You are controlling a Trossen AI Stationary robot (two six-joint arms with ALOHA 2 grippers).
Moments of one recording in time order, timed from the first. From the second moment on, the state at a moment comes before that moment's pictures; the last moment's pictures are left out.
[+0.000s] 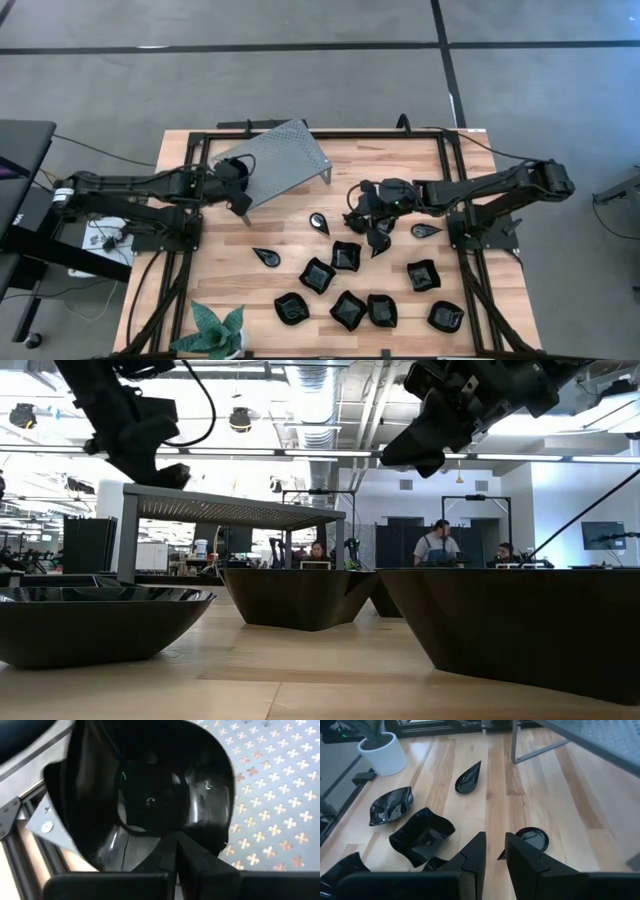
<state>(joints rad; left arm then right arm) 0.05 0.94 0.74 -0.92 -0.60 -0.61 0.01 1.28 0.71 0.07 -0.10 0.05</state>
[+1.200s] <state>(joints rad) 0.16 1.02 0.83 -0.90 -0.42 -0.61 -0.11 1.80 1.08 0.46 0.05 -0.09</state>
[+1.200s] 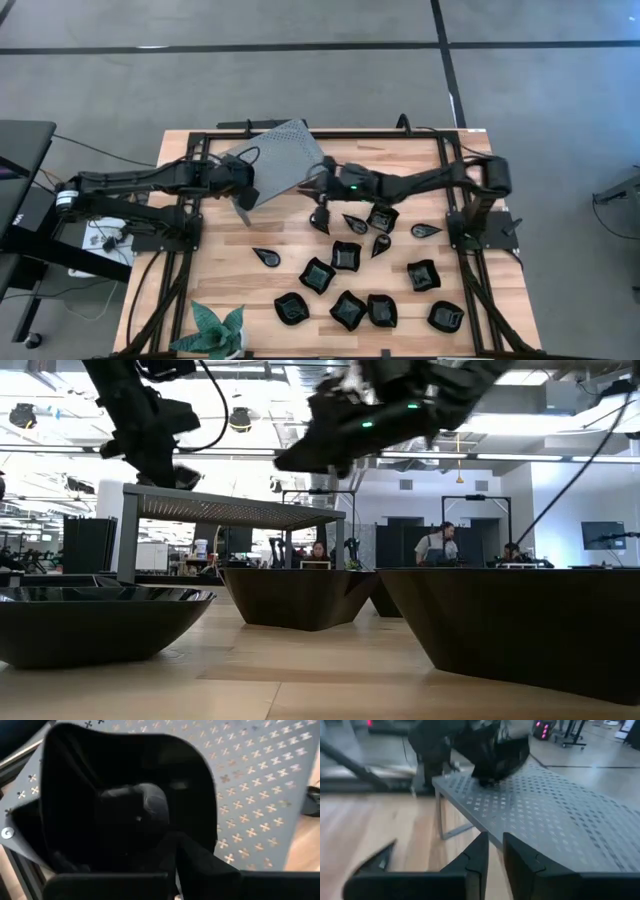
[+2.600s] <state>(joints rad) 0.15 0.95 0.83 -0.84 -0.43 -0.48 -0.17 2.25 1.85 -0.01 0.03 -0.18</state>
